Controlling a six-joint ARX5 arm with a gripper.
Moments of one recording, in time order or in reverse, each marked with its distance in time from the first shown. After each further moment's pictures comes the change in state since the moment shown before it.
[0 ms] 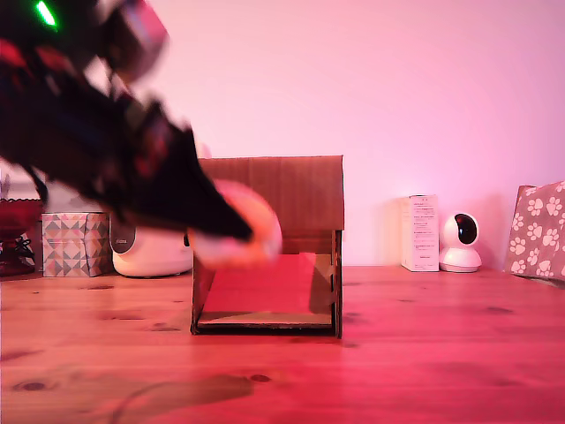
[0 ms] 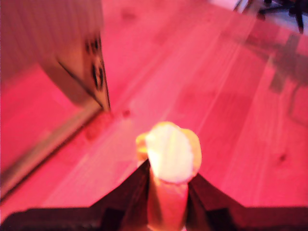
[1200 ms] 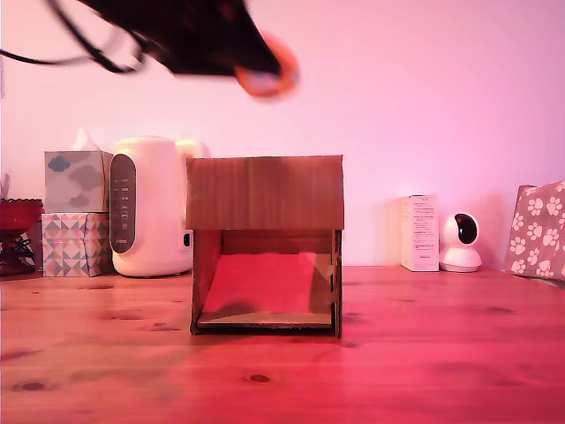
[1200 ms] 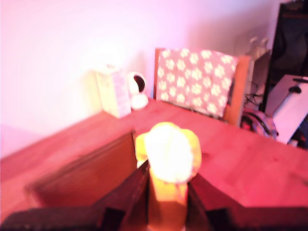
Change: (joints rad) arm 0.029 0.164 0.425 -0.005 -0.246 -0.053
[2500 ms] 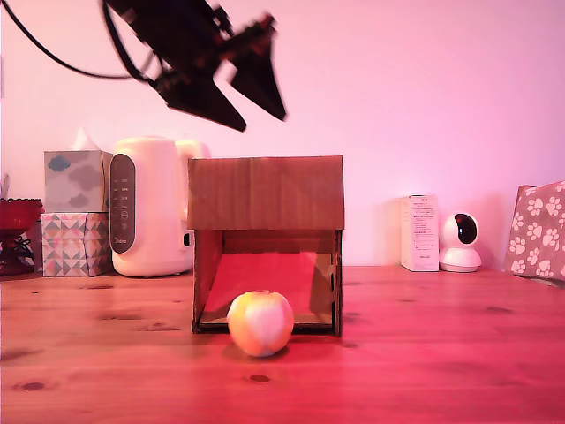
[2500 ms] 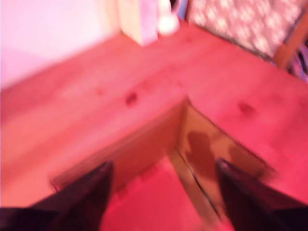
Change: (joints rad) arm 0.084 0.161 0.339 -0.470 0.034 0.019
